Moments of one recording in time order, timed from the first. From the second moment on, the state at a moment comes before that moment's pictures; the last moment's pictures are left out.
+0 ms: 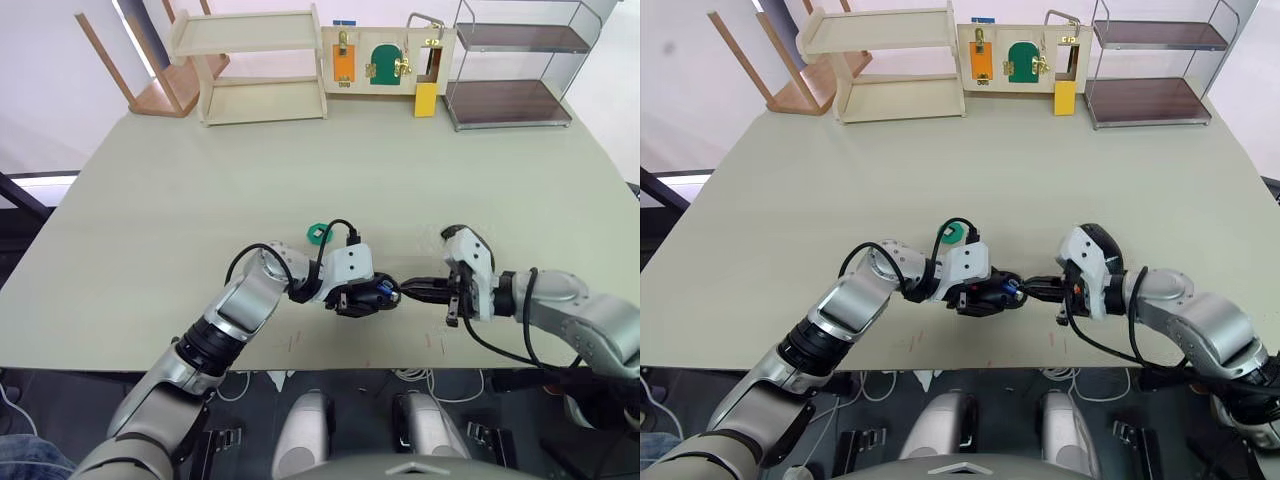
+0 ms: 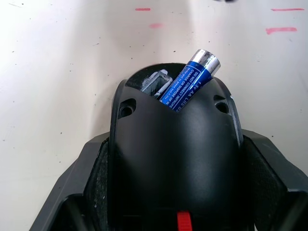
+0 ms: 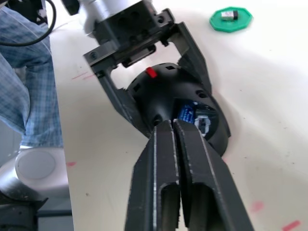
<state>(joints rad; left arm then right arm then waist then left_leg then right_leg) -0.55 0.53 -0.49 -0.11 0.03 0.55 -1.12 -0.22 -0.77 0.24 -0.42 0.67 0.57 0.76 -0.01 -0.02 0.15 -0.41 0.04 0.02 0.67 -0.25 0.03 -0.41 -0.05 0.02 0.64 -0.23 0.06</state>
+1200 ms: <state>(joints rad) -0.56 0.53 -0.49 -0.10 0.03 0.54 -1.11 -0.07 -0.47 0.21 -0.21 0.37 0.18 0.84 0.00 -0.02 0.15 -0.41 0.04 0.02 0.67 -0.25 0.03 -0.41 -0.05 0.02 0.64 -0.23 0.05</state>
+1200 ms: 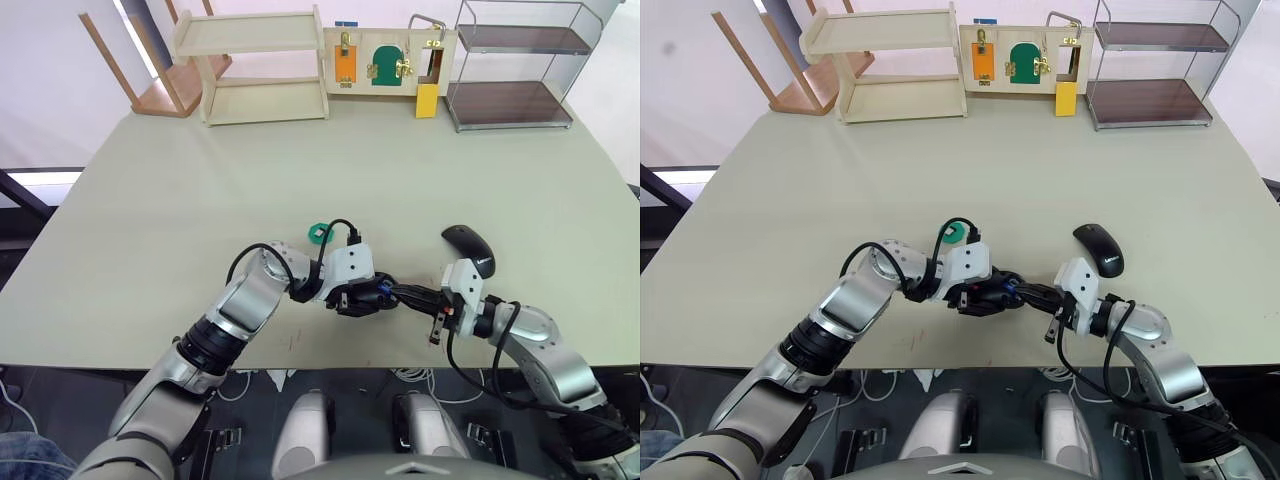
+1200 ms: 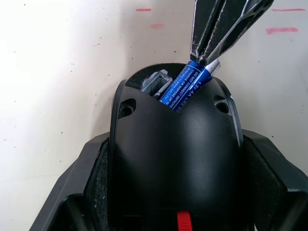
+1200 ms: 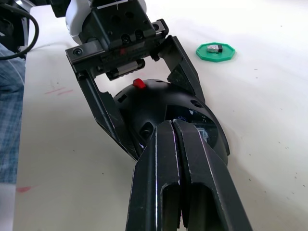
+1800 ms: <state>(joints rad) -0.55 0.53 -0.49 -0.10 0.03 0.55 -1.11 -0.11 -0.42 0.21 -0.10 0.34 0.13 0.88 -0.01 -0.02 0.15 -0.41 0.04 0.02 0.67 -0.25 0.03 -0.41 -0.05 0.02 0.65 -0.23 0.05</state>
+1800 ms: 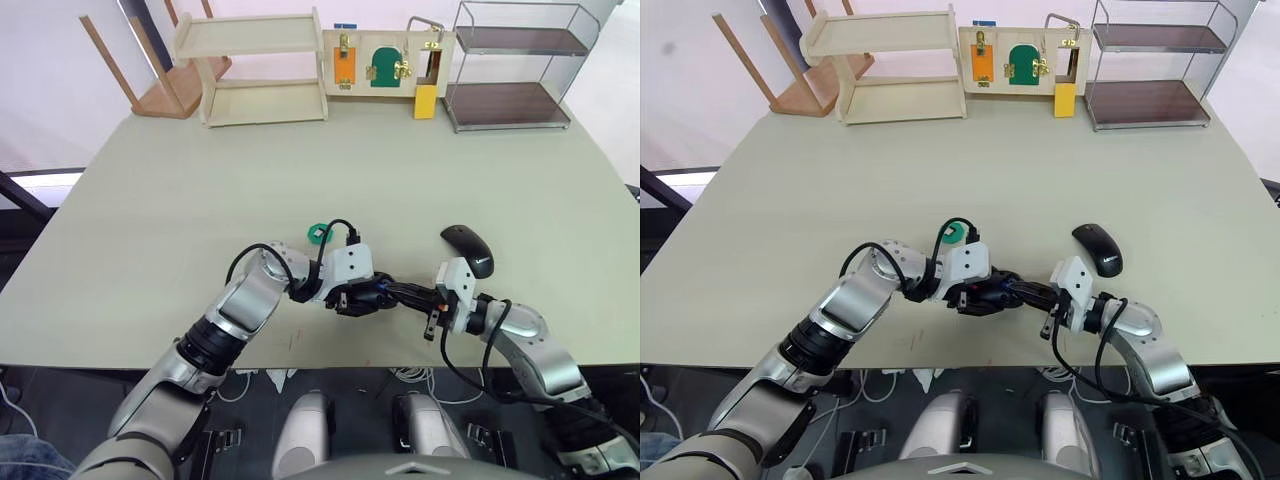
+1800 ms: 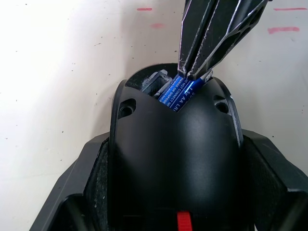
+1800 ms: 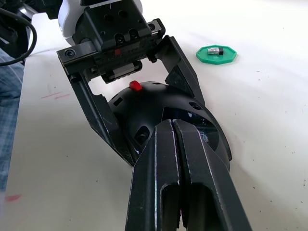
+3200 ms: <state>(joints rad) -0.55 0.56 -0.50 -0.13 0.03 0.60 -1.10 -0.15 -0.46 0.26 -0.06 0.24 0.14 0.90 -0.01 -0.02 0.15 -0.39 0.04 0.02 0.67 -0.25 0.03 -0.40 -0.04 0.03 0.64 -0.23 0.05</state>
